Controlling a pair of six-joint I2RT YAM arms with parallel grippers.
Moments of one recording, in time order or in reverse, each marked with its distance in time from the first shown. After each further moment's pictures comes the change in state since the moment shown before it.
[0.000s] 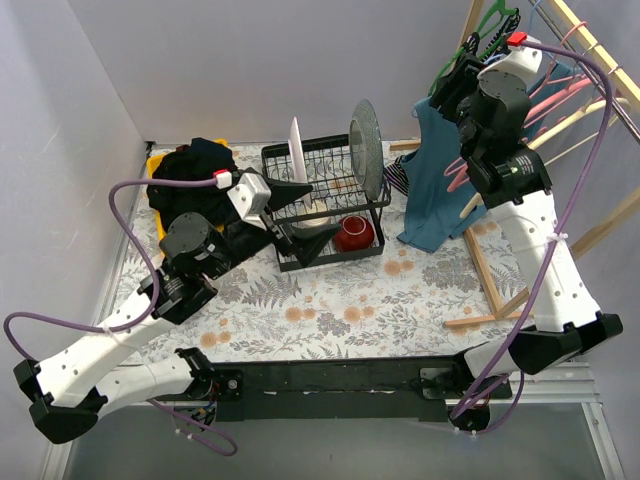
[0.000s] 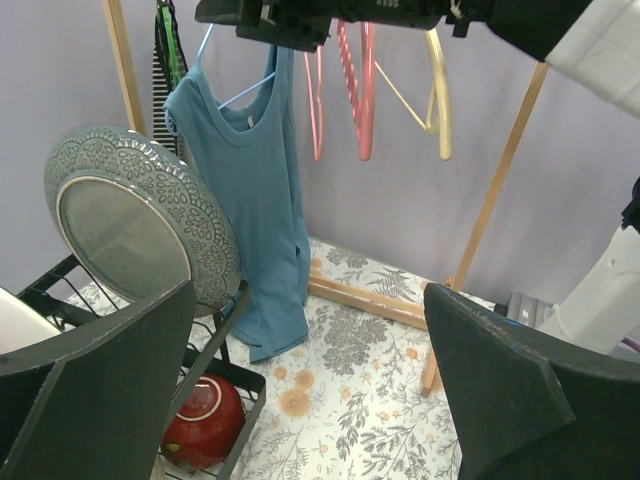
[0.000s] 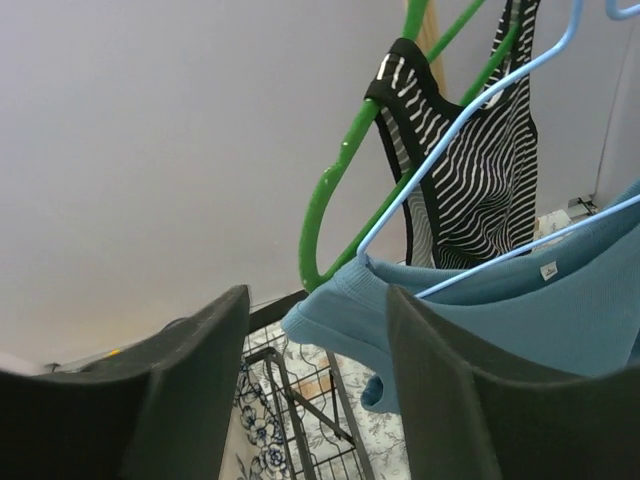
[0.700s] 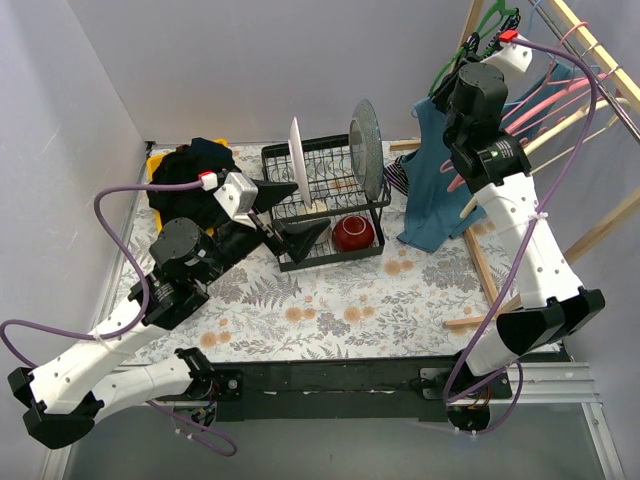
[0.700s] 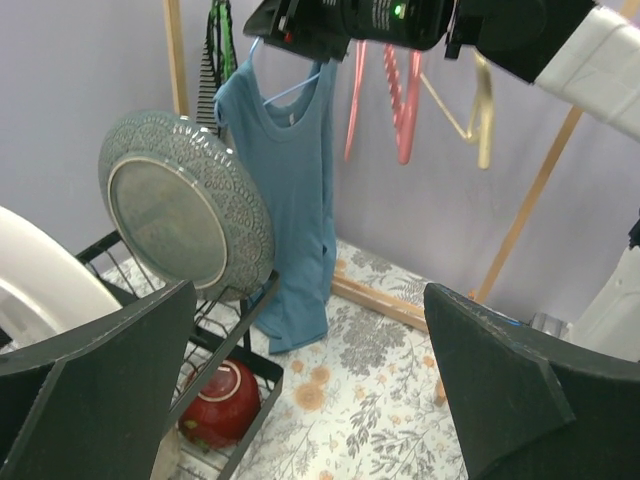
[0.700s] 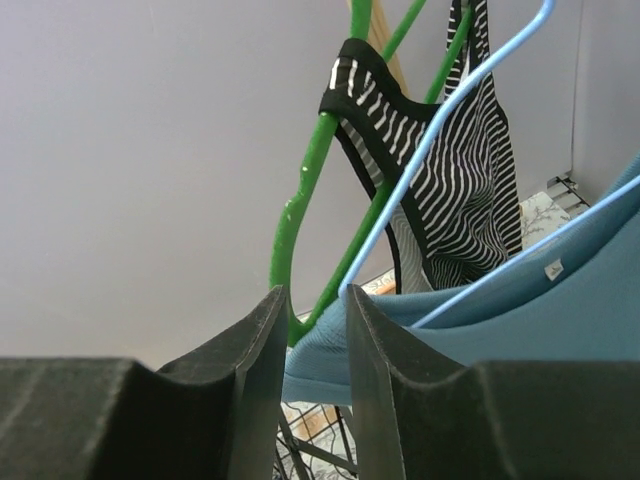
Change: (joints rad) left arm 0.000 -0.064 -0.017 -0.042 -0.102 -0.020; right arm 0.001 0.114 0.039 0.040 0.159 0.093
